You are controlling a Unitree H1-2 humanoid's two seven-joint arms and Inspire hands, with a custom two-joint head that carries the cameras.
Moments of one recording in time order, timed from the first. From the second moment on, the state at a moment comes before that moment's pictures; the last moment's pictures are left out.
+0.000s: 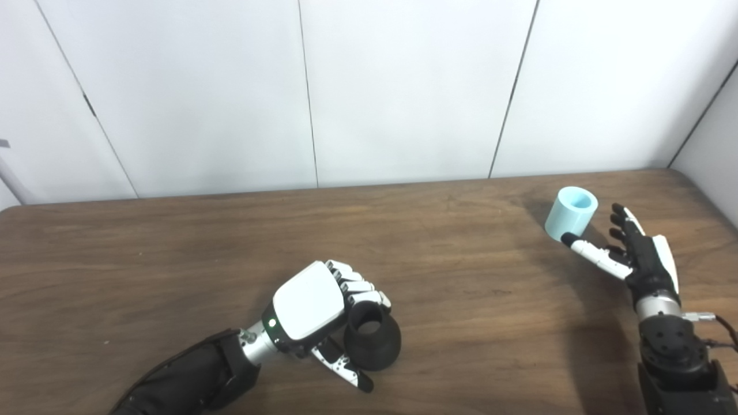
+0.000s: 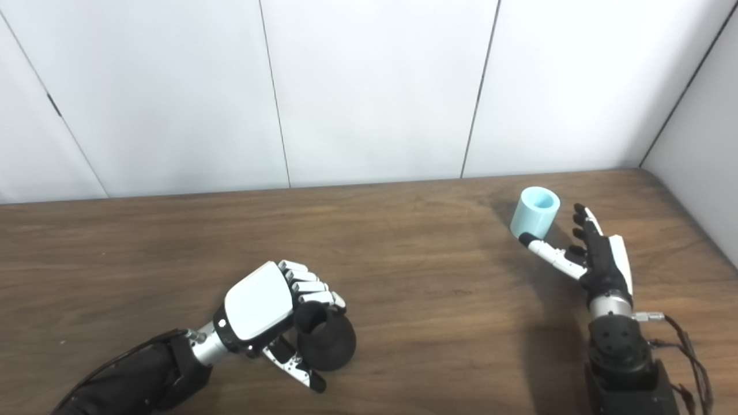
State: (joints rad) left arm -0.59 0.40 -0.93 0.52 1.11 -0.48 0.82; right arm -0.19 -0.35 -0.24 0.04 -0.20 0.34 -0.13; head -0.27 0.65
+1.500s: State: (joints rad) left arm -0.58 0.43 -0.96 0.48 1.09 -0.48 0.80; right arm -0.41 -0.38 -0.14 0.36 -0.25 0.25 -0.22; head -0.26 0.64
